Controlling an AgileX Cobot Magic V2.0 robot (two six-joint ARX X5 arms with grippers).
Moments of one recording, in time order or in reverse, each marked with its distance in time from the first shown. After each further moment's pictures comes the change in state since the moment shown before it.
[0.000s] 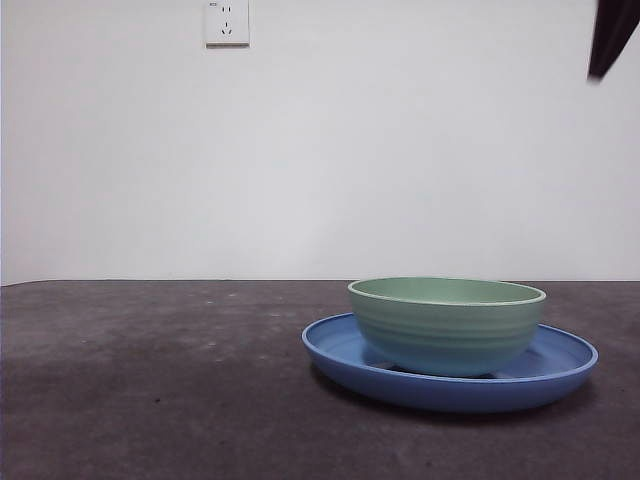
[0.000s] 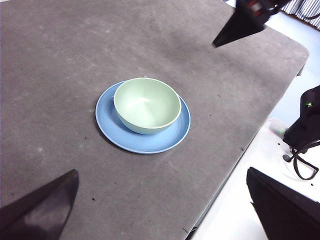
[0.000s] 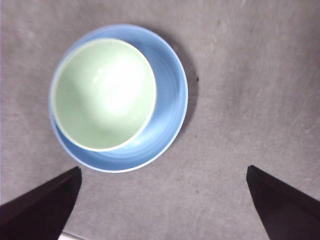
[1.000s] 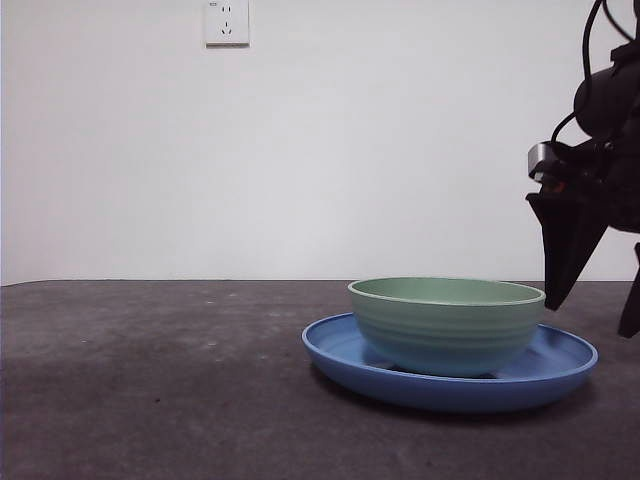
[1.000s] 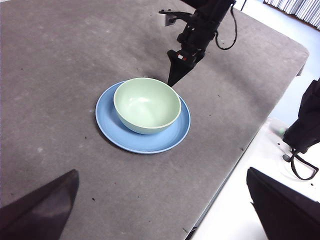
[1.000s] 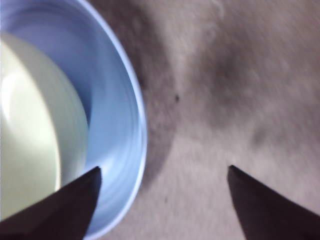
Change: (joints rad) left arm 0.000 0.000 0.000 0.000 0.000 0.000; right arm -0.128 0.587 0.000 0.238 -0.158 -0.241
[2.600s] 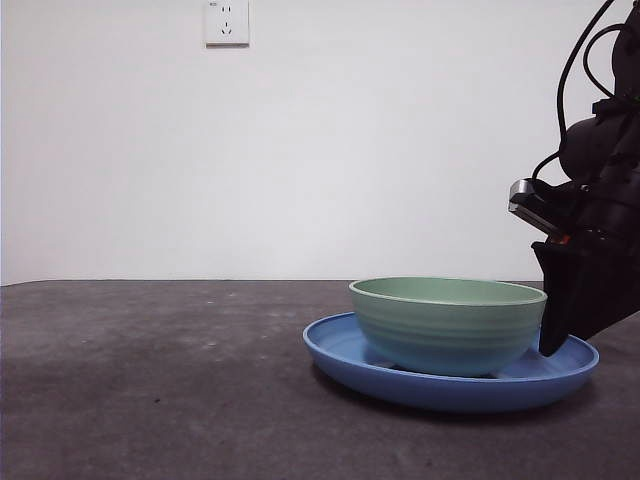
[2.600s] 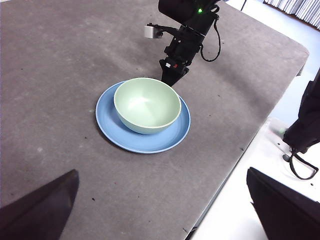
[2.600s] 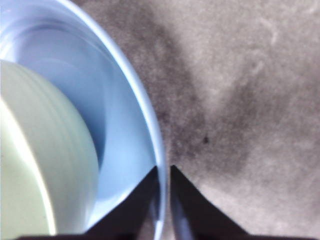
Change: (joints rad) left arm 0.000 0.000 0.000 0.000 0.000 0.000; right arm 0.007 0.127 0.000 0.096 -0.135 0.013
